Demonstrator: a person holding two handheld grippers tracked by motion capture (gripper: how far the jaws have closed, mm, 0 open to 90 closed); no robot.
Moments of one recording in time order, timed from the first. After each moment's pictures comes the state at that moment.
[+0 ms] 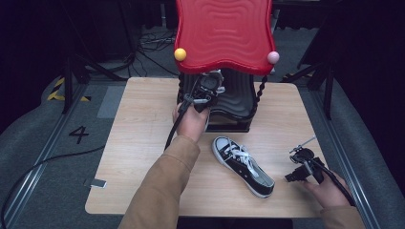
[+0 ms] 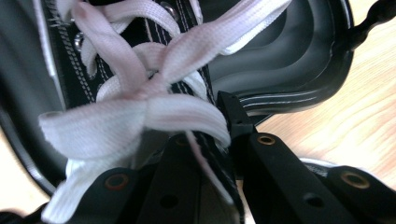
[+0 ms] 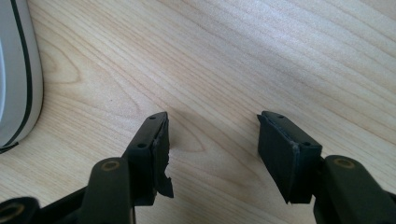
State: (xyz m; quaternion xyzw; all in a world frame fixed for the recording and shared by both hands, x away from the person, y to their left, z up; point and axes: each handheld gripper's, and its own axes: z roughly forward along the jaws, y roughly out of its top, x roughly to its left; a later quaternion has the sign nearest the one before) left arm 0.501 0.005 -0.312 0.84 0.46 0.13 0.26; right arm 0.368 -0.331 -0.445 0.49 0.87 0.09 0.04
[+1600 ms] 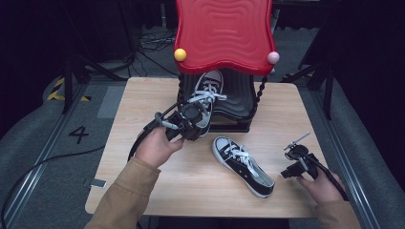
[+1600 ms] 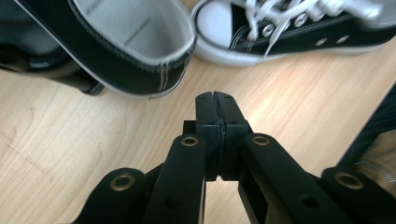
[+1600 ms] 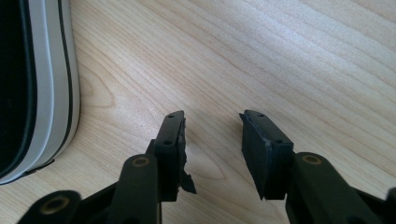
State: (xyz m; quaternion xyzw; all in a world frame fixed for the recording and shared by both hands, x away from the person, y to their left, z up) left arm 0.406 0.066 -0.309 0.93 0.32 0.04 0.17; right arm 0.379 -0.317 -0.441 0.46 0.88 0.10 0.02
